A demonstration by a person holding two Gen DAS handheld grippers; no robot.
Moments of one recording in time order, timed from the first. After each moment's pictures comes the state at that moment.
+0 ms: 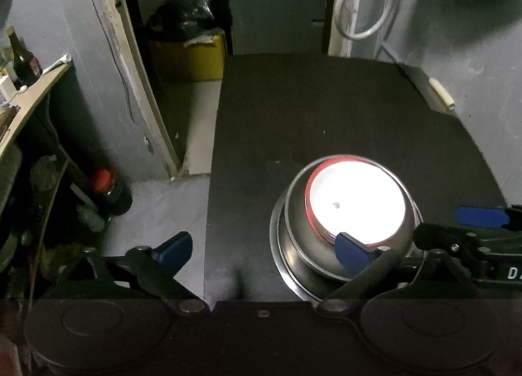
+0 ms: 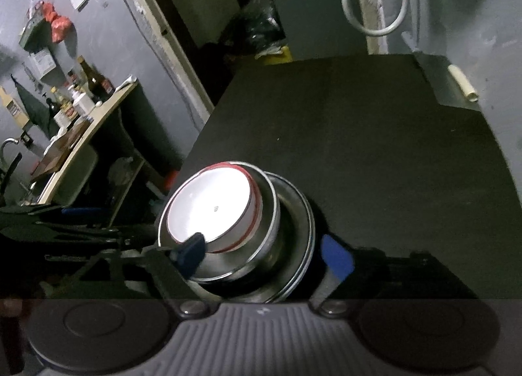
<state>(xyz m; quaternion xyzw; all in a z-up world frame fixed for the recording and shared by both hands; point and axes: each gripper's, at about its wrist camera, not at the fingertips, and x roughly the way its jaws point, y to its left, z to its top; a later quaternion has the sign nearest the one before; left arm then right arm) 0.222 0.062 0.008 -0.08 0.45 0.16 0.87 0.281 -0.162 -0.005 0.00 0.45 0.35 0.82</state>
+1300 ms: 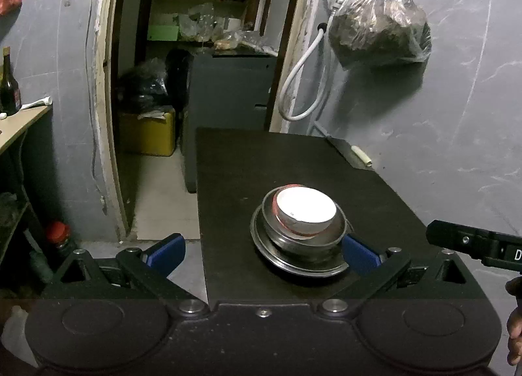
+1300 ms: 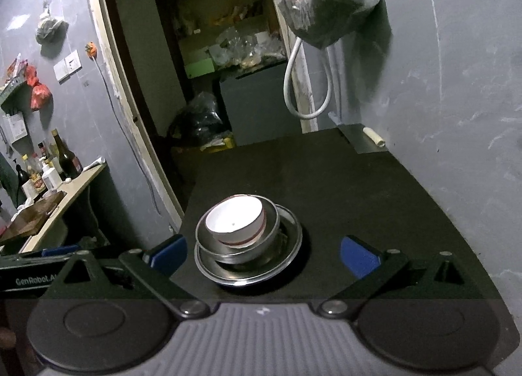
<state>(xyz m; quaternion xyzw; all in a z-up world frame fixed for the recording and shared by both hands) 0.066 0.073 0.033 -0.11 0.28 0.05 0.95 0.101 -0.197 0.048 0.05 0.29 0.22 0.93</state>
